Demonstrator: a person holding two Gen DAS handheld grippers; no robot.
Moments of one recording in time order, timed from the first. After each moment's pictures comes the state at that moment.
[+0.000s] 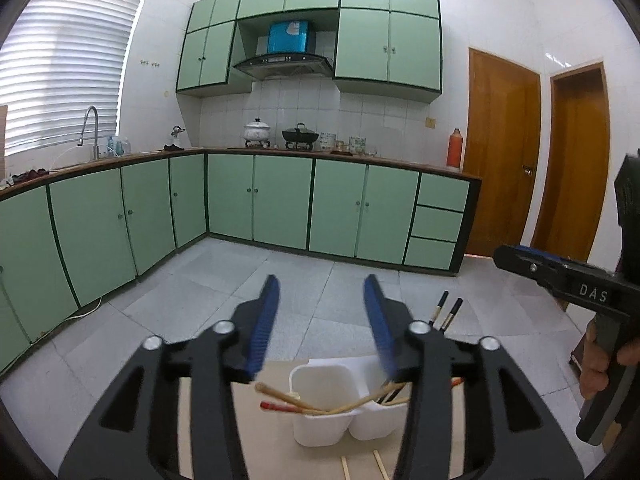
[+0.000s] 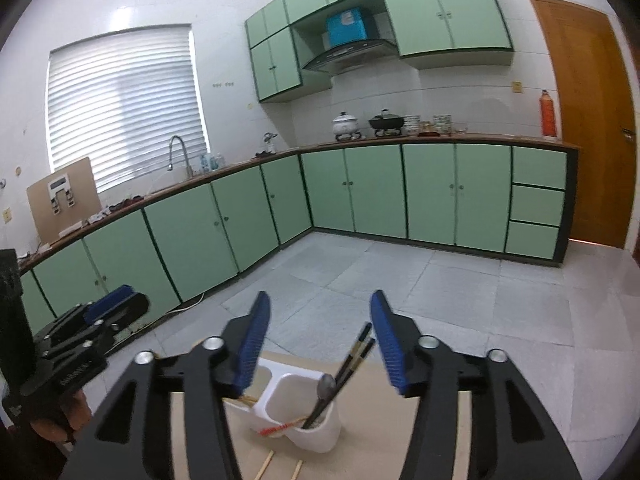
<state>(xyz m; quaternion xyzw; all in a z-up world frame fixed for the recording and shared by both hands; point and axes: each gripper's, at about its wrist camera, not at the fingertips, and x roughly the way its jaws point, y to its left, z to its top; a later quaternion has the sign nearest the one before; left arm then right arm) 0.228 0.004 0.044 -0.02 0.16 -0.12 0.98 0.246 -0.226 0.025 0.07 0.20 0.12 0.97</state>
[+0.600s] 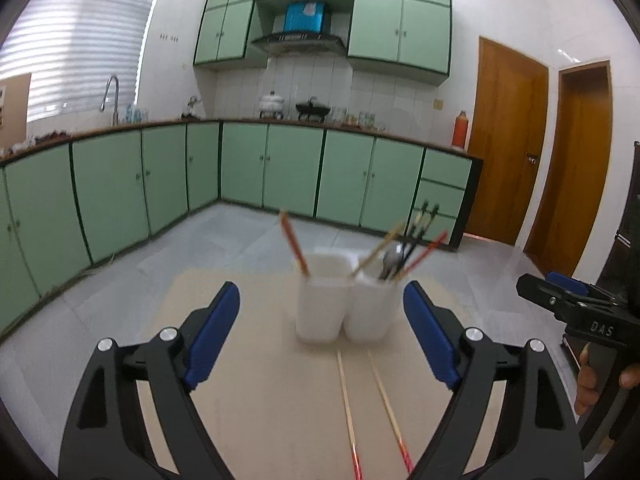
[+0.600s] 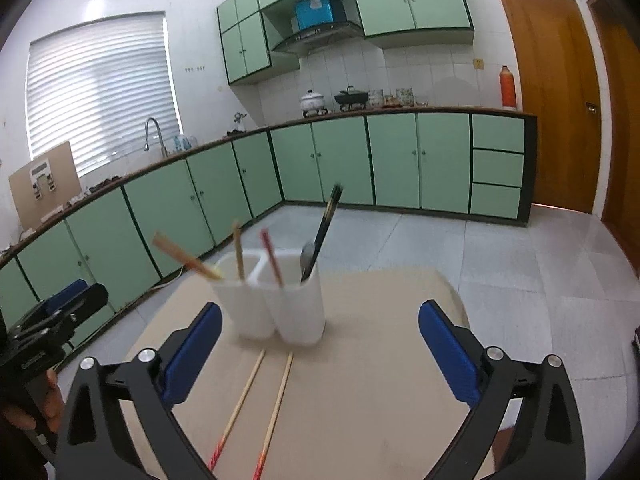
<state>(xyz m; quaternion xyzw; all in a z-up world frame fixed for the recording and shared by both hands) 0.116 0.024 -0.019 -0.04 0.21 -0.10 0.97 0.124 -0.216 -0.053 0.08 0.24 0.06 0.97</state>
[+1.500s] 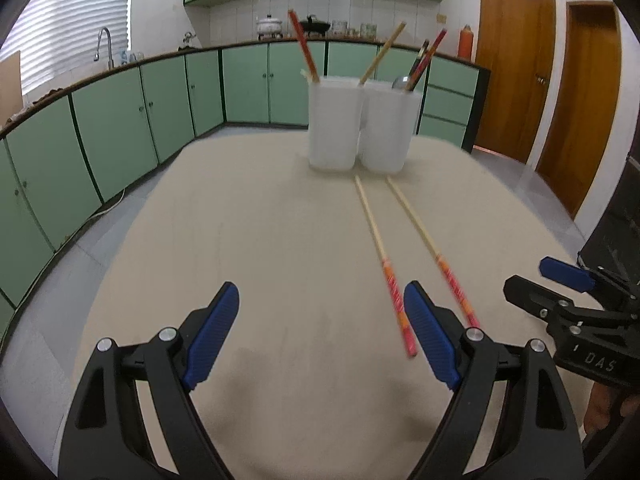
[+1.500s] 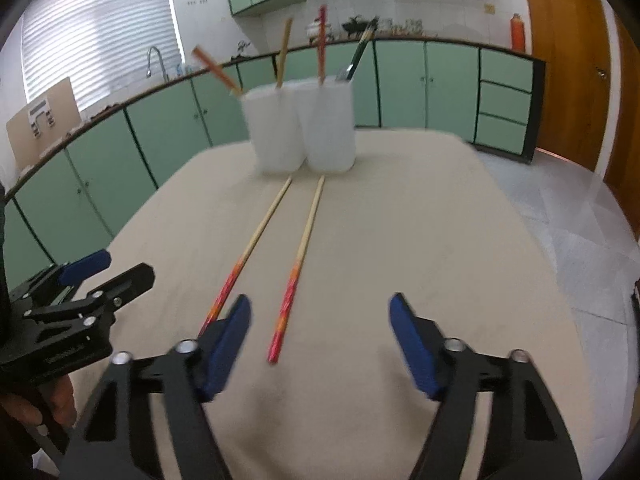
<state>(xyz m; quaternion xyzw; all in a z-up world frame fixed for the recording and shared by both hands) 0.049 0.033 -0.145 0.02 0.35 -0.08 0.93 0.047 -0.149 -0.186 0.06 0.36 0.07 0.93</state>
